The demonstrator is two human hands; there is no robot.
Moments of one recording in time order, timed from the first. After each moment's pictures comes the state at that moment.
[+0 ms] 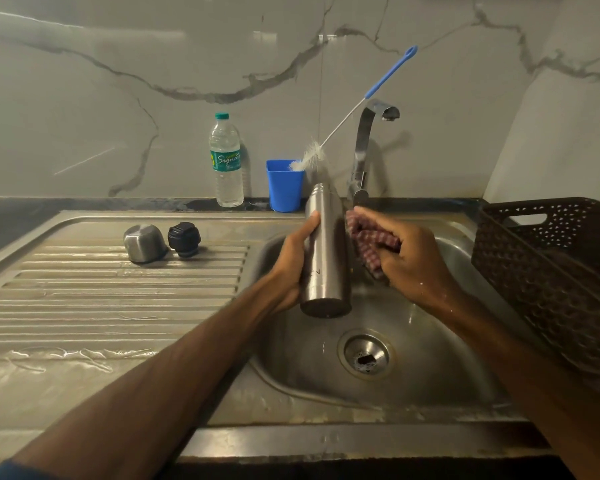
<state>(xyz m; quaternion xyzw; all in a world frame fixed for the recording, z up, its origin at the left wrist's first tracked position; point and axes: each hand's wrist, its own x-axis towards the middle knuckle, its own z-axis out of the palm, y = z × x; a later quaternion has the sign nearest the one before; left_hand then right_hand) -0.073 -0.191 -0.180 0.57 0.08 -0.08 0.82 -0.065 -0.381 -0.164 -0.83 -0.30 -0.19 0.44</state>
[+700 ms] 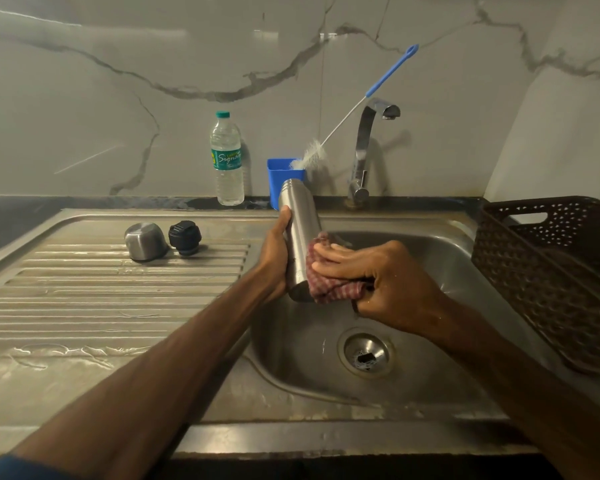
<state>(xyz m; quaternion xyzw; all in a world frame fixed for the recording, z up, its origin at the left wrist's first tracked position) -0.064 -0.171 -0.180 0.55 0.13 0.00 0.83 -0.080 -0.366 -0.173 -0.80 -0.50 -0.17 0.28</state>
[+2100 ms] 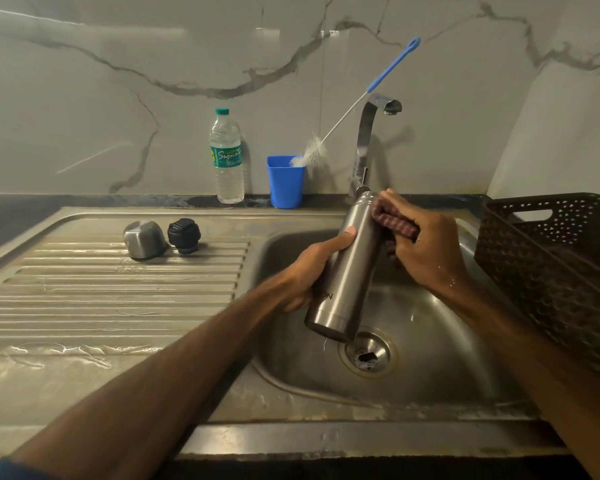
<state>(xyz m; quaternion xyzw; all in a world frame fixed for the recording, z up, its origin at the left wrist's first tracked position) -0.075 -0.201 -0.186 0.68 0.01 -0.13 0.72 -0.026 -0.399 -0.178 -0.83 -0.26 -0.31 0.39</state>
